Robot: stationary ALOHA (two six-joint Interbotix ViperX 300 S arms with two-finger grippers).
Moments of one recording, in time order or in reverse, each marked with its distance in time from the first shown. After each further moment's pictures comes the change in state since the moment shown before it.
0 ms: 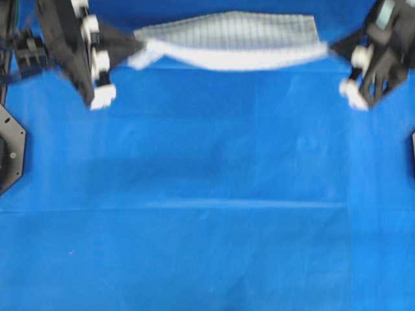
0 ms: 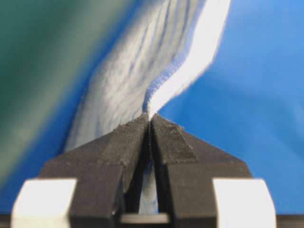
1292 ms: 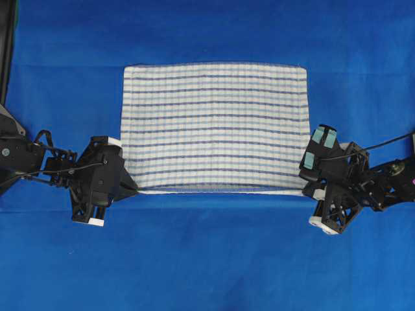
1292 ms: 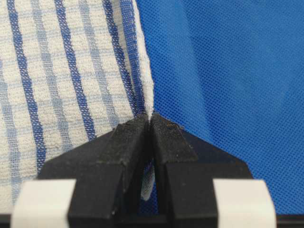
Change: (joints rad) left arm -0.563 0.400 0.084 -0.003 -0.011 -0.181; right arm 0.525 0.485 0.049 0.008 -0.213 0.574
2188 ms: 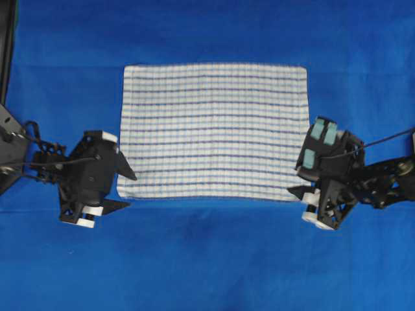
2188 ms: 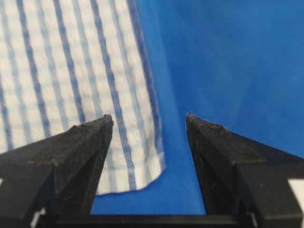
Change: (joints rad) left arm -0.005 -0.258 -0.072 0.002 0.252 0.018; right arm 0.003 -0.115 -0.095 -0.144 0.143 -0.026
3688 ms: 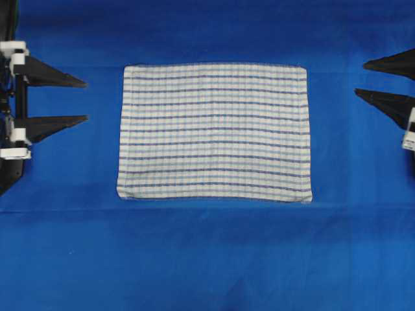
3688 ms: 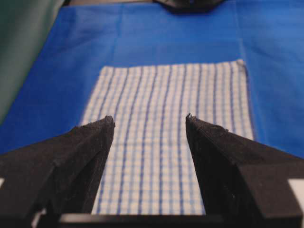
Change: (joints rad) left arm 0.334 -0.756 0.170 0.000 -0.067 0.170; right arm -0.149 -0.793 0.258 -0.468 0.083 -0.046
